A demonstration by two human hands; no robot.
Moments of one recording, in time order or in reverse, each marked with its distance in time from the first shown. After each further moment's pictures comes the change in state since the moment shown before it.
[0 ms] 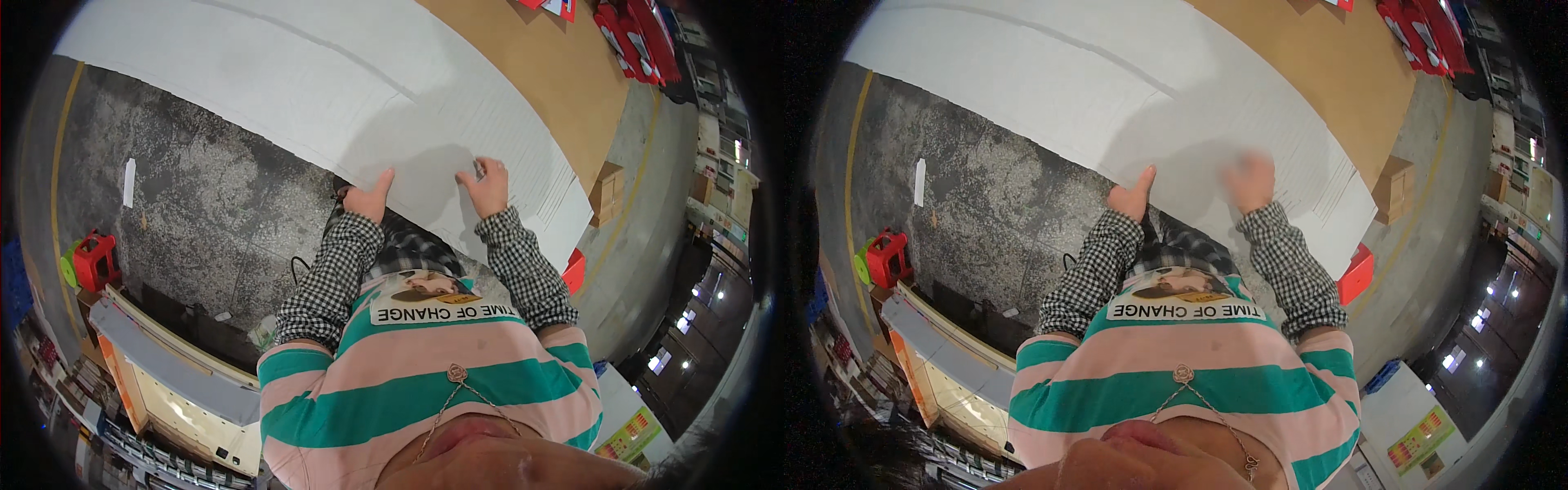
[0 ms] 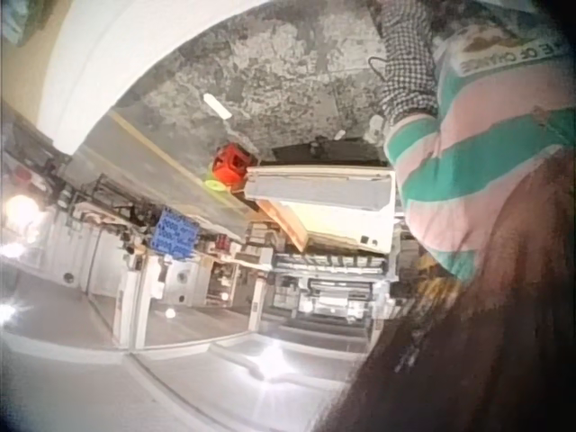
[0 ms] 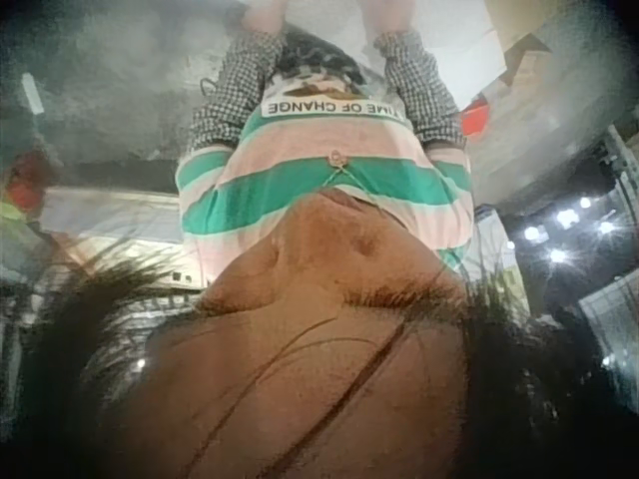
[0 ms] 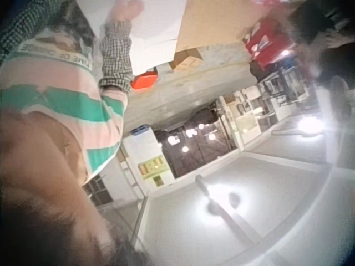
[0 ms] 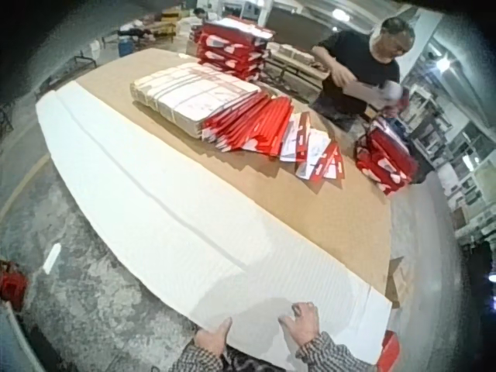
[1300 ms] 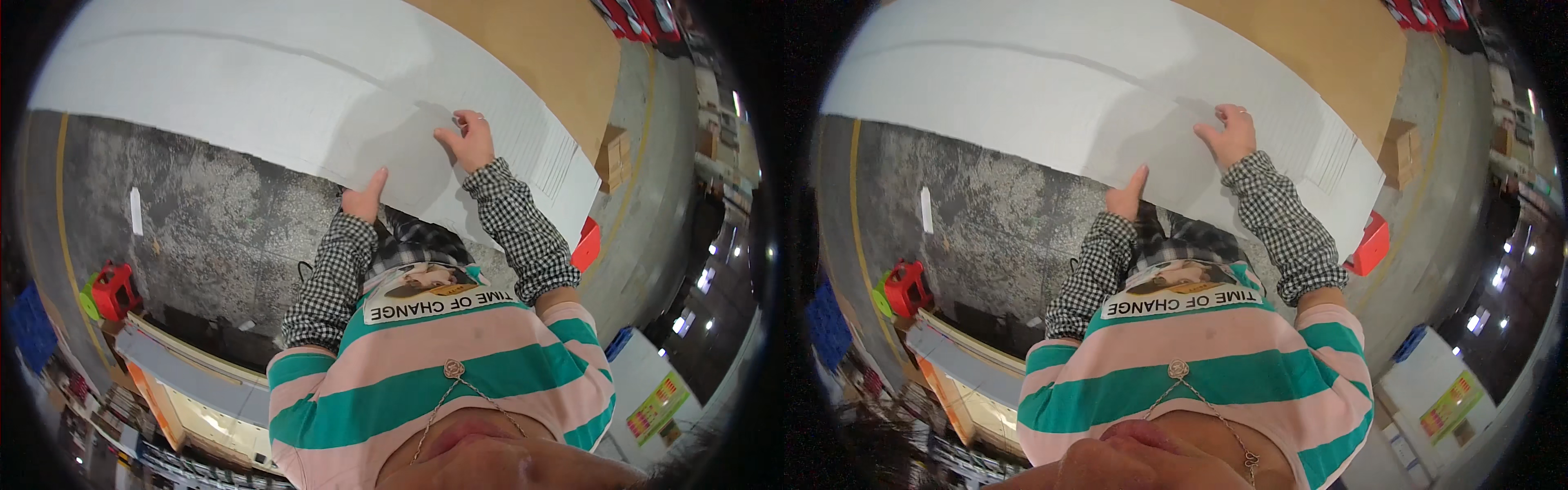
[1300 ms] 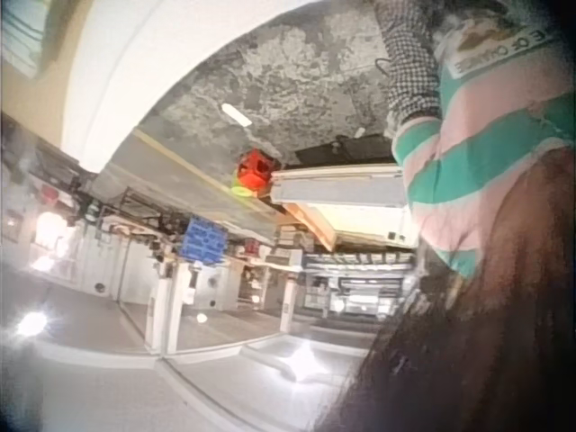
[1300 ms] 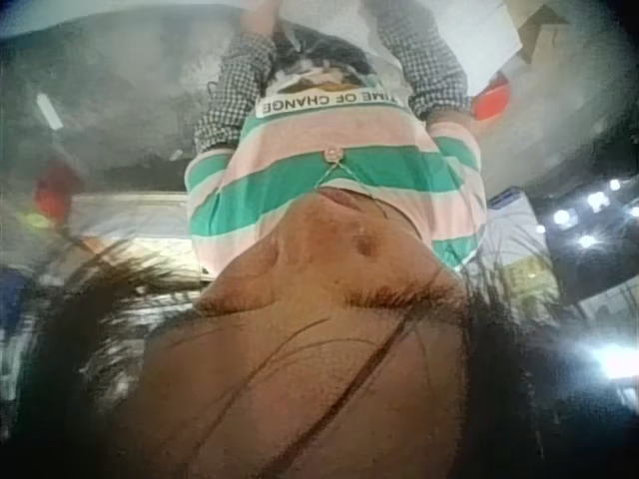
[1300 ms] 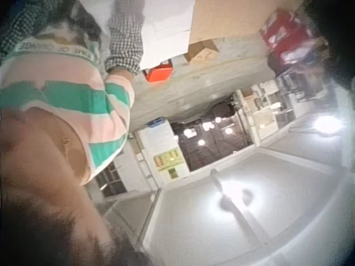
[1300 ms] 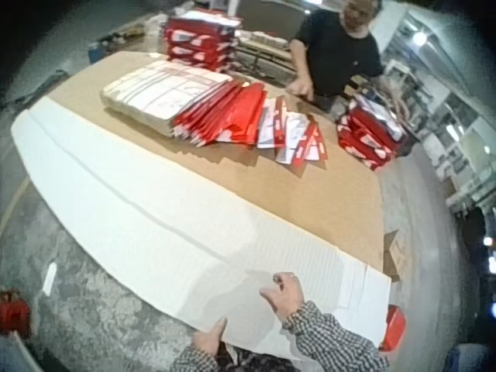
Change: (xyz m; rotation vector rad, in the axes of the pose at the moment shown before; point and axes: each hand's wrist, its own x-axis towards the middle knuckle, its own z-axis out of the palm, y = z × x) left_hand 0.007 -0.002 -0.007 -0.107 -0.181 0.095; right_hand 0.044 -0.019 0.014 0.233 0.033 0.029
